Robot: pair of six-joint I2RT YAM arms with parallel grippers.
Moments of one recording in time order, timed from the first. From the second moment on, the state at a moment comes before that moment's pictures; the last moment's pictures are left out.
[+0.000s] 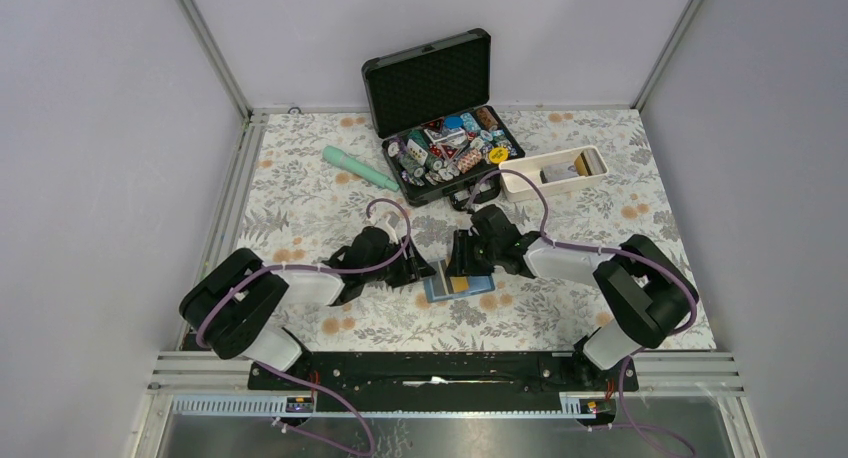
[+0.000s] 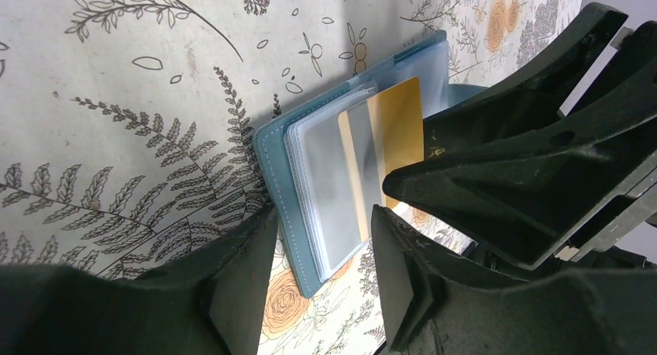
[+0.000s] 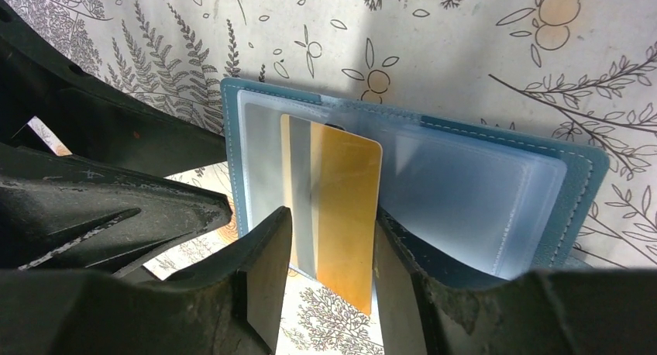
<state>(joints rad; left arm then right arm) -0.70 1.48 0.43 0.42 0.24 -0.96 0.70 1.57 0.71 -0.04 -0.23 0.63</state>
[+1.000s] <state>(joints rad) -0.72 1.49 0.43 0.43 0.24 -0.97 0.74 1.50 0.76 -0.25 -0.07 0.53</state>
